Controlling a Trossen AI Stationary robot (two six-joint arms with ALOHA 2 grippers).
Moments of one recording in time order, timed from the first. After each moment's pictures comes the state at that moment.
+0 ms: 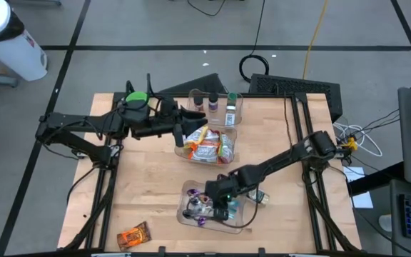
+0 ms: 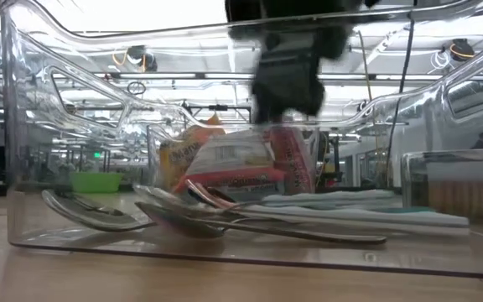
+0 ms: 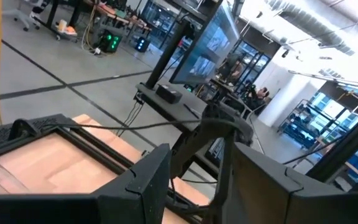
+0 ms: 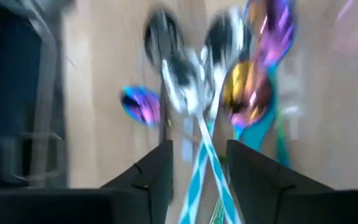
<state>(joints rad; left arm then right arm) -0.04 1.29 1.31 0.02 -0.21 -0.55 0.32 1.92 1.33 -0.35 -0.16 0.59</state>
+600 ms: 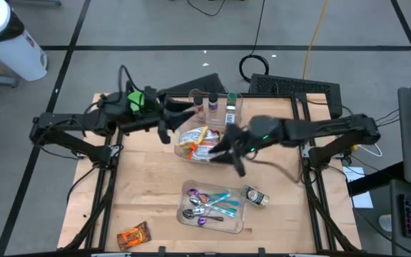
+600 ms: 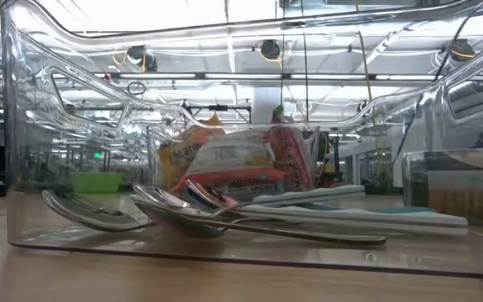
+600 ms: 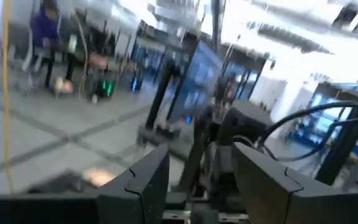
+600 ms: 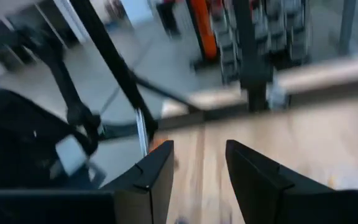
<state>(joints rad) -0.03 1.20 1.31 0.07 -0.21 -0.32 0.10 1.38 1.34 -0.17 -0.16 0.34</state>
